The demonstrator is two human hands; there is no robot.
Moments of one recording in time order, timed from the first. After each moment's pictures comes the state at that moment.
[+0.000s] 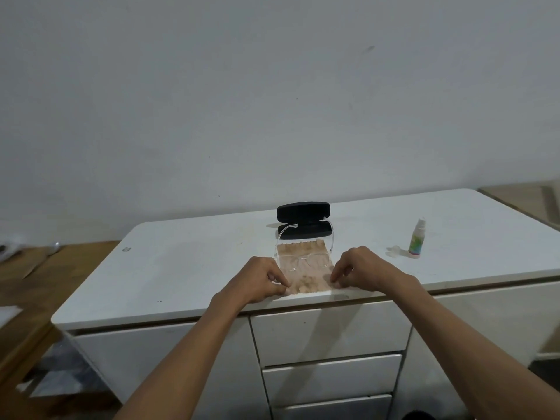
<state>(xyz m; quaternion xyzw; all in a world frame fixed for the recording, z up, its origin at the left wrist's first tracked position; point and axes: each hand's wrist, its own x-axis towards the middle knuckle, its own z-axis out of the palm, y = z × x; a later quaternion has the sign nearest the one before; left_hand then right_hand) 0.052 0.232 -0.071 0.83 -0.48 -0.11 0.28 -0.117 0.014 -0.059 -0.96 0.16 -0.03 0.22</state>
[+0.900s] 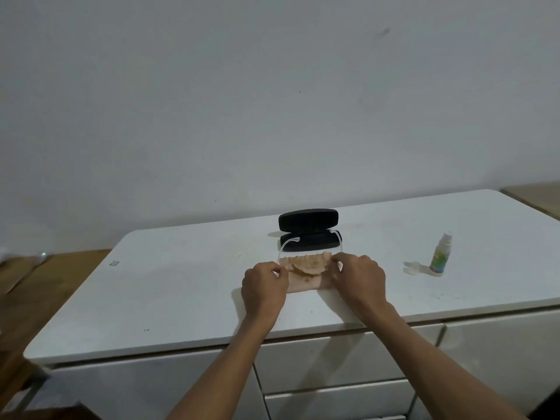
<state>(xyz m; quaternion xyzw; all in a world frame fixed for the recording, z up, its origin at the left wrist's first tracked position) 0.052 0.173 -0.092 0.88 -0.20 0.08 0.42 -0.054 0.026 -0.093 -0.90 0.33 -0.27 0.11</state>
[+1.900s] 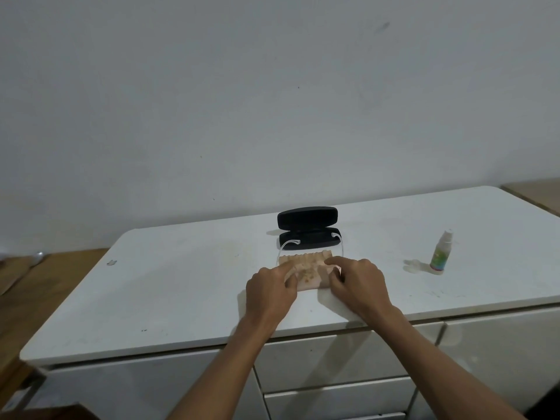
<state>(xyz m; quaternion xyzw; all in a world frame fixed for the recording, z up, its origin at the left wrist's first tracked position) 0.051 0.177 -0.099 0.87 -0.38 0.14 0.29 -0.066 0.027 -0.098 -0.90 0.25 -0.30 0.17</state>
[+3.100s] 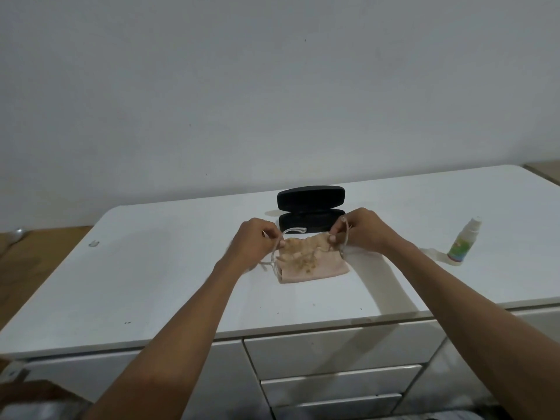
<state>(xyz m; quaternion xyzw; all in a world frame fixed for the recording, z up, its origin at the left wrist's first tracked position) 0.154 0.151 -0.087 0.85 -0.36 -0.10 0.38 -0.009 -0.059 -0.068 -0.89 0.24 -0.08 0.38</state>
